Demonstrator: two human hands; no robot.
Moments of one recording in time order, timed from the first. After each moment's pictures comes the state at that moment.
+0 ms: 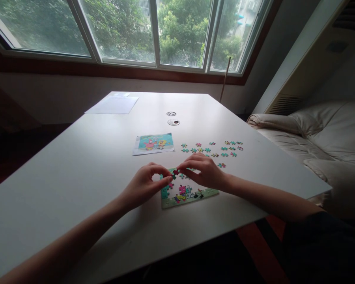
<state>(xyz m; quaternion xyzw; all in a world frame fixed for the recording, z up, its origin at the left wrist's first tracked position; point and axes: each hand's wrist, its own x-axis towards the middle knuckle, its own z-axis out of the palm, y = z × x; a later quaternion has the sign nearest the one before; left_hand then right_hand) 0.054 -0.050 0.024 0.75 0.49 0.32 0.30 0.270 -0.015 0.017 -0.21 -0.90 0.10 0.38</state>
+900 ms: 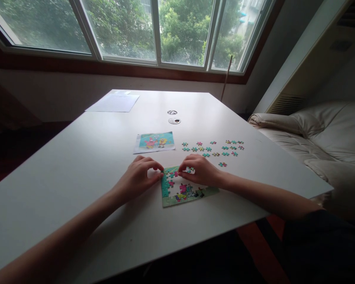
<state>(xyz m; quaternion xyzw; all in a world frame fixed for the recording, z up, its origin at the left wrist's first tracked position) 0.025 -0.033 0.005 0.83 0.50 0.24 0.12 0.263 -0.004 0.003 -0.25 -0.91 0.14 0.29</state>
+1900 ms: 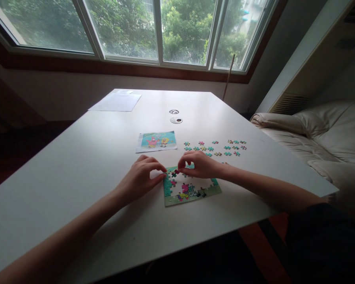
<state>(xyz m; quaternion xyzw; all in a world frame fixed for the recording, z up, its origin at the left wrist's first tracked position) 0.027 -0.043 0.005 0.84 0.47 0.25 0.12 0.258 0.006 0.014 -0.21 -0.92 0.20 0.25</state>
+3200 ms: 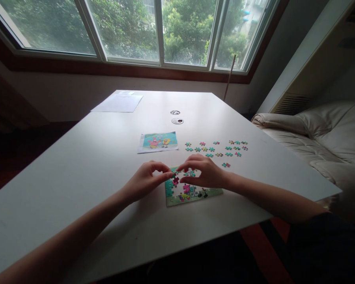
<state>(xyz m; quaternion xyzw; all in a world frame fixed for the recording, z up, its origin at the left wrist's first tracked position) 0.044 -0.045 0.026 0.75 0.48 0.30 0.34 0.262 -0.013 0.020 -0.18 -0.91 0.15 0.34</state>
